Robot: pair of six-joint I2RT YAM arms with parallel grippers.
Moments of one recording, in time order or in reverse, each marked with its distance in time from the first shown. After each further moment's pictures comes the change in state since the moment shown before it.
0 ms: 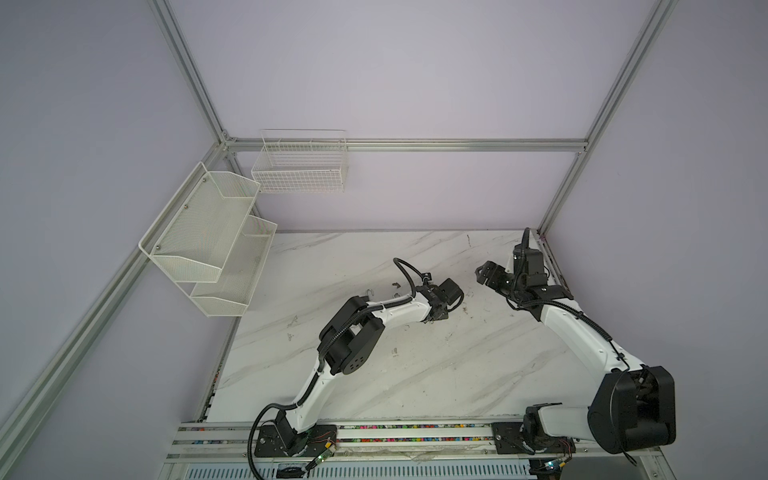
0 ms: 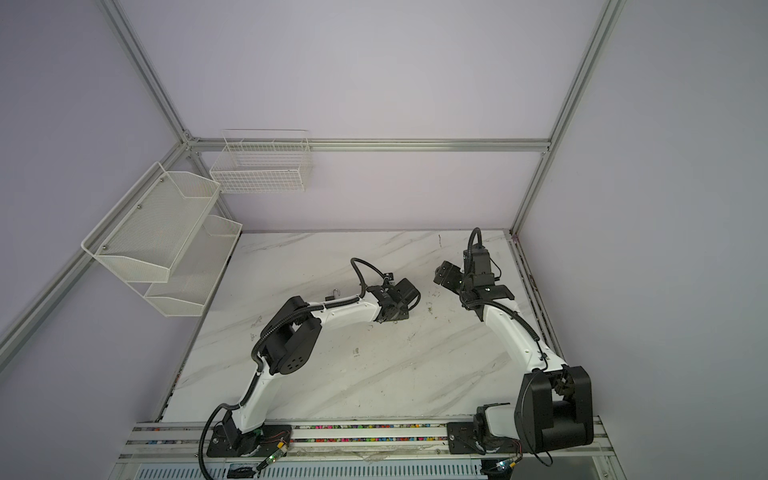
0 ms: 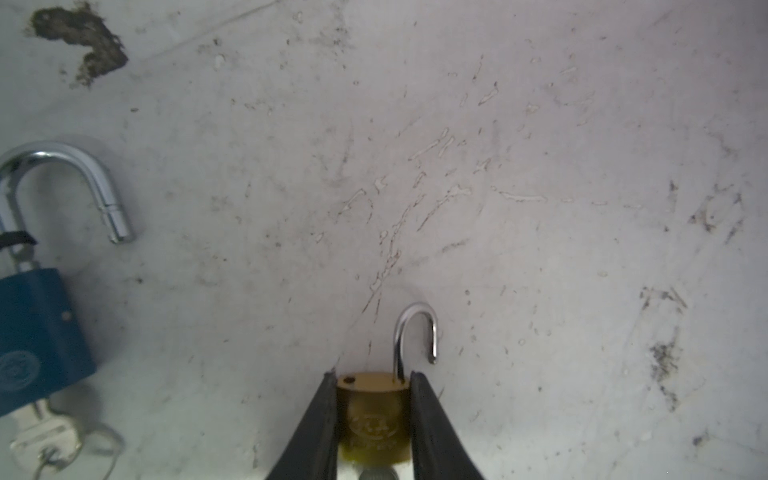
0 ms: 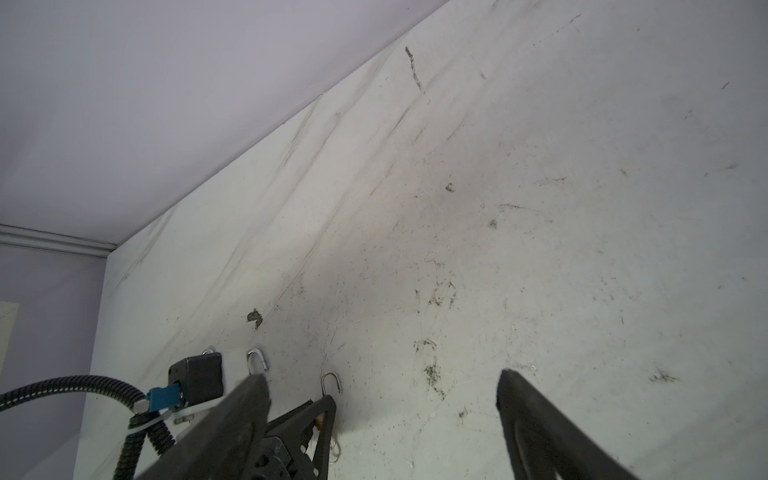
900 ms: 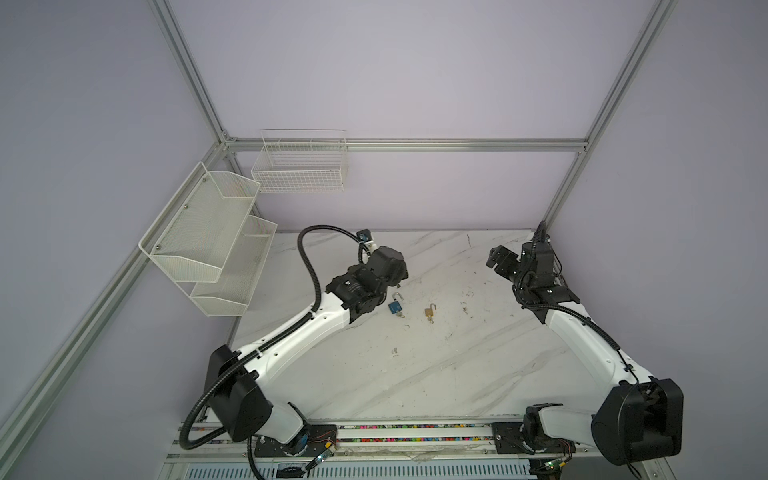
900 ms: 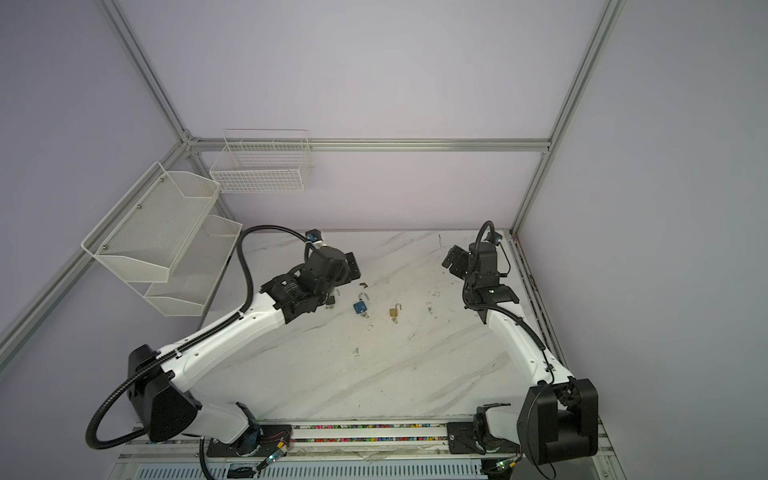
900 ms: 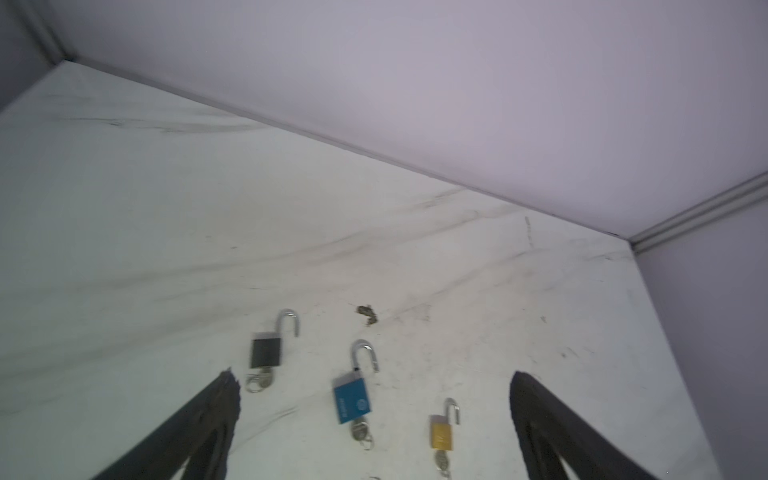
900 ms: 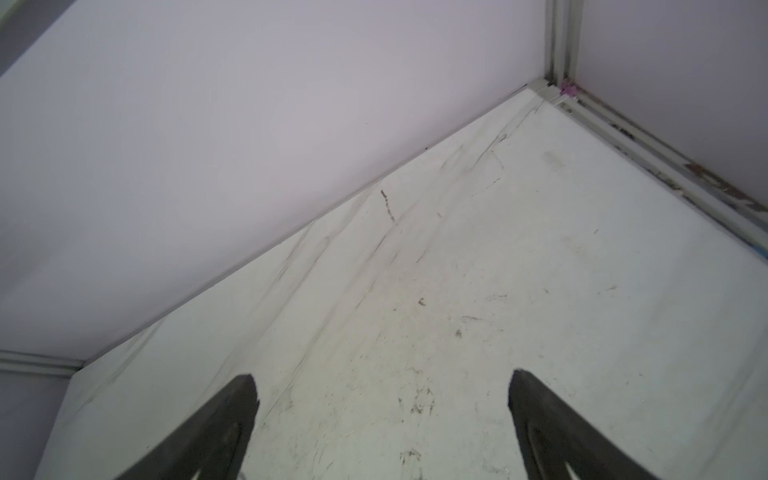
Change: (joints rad) left arm 0.226 -0.853 -0.466 0.109 -0.268 0.218; right arm 0.000 -0.053 -0.039 0.220 0.320 -0.019
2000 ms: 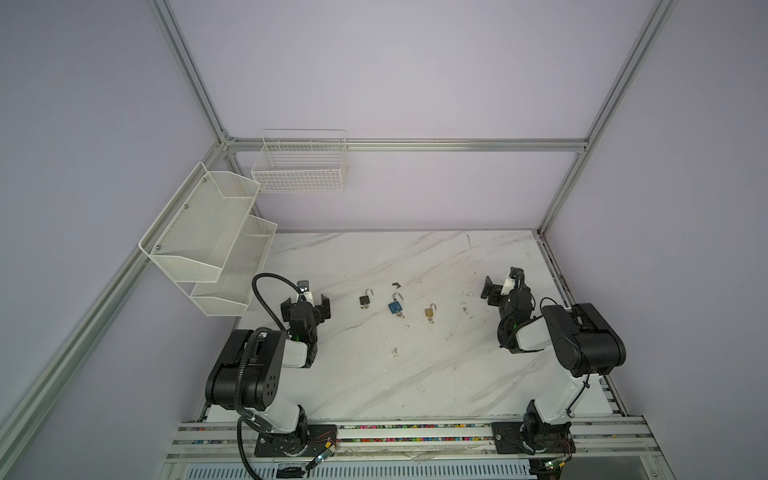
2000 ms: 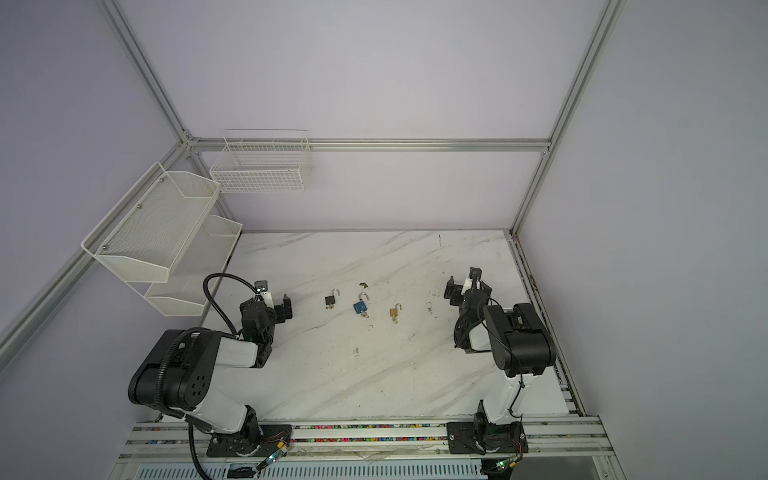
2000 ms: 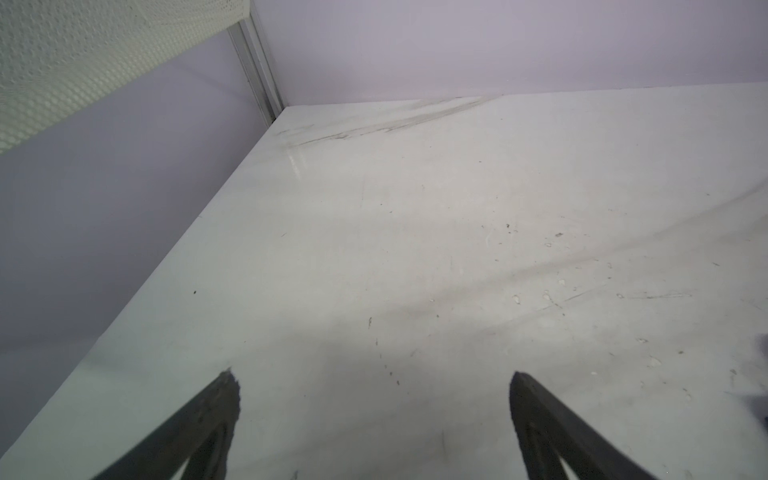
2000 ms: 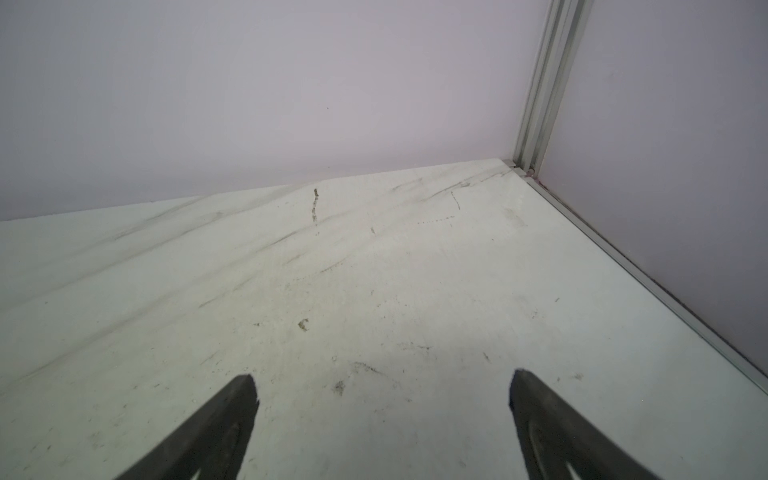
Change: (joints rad) left arm 0.637 0.178 -0.916 1.387 0.311 0.719; right arm -0.057 0.518 -0.469 1.266 -0.010 -0.494
